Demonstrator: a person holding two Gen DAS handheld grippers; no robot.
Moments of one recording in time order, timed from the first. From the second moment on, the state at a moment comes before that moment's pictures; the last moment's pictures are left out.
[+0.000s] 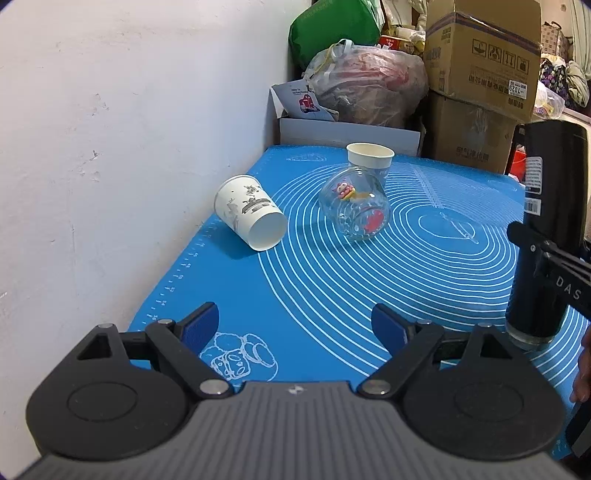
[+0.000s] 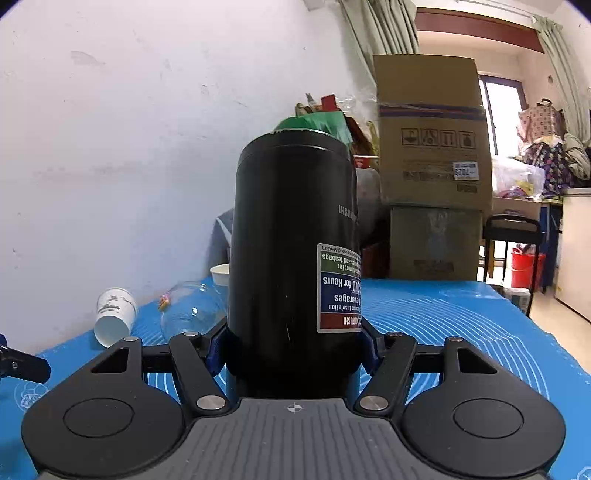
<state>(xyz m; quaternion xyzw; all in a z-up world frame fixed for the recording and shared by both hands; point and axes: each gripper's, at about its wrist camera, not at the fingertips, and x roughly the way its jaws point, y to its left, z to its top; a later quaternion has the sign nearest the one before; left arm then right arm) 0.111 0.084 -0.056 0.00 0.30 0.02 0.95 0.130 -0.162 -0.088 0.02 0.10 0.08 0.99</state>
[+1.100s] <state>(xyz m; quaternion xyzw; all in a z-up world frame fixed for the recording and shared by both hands) 0.048 0.026 -0.030 0.03 0.31 -0.02 0.95 0.049 -0.185 -0.057 0.00 0.19 0.07 0.98</state>
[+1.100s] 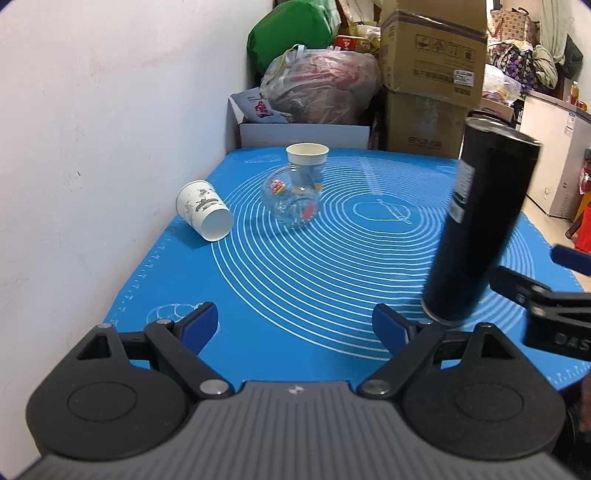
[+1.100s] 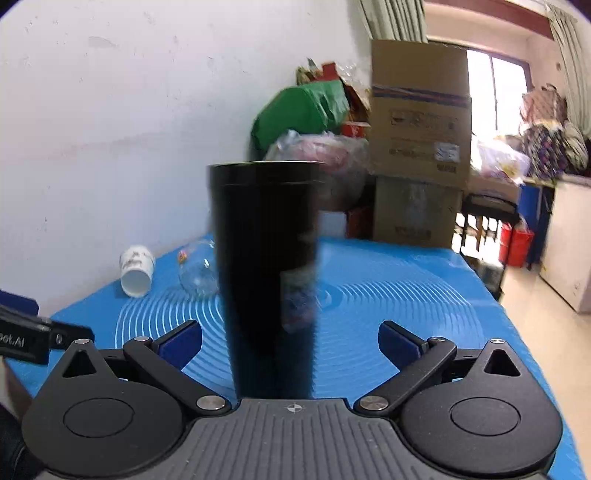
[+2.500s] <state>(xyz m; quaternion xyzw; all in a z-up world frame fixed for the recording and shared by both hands) -0.027 -0.018 -0.011 0.06 0.30 -0.07 0.95 -0.048 -0.217 -0.015 0.02 0.30 0.01 0.95</state>
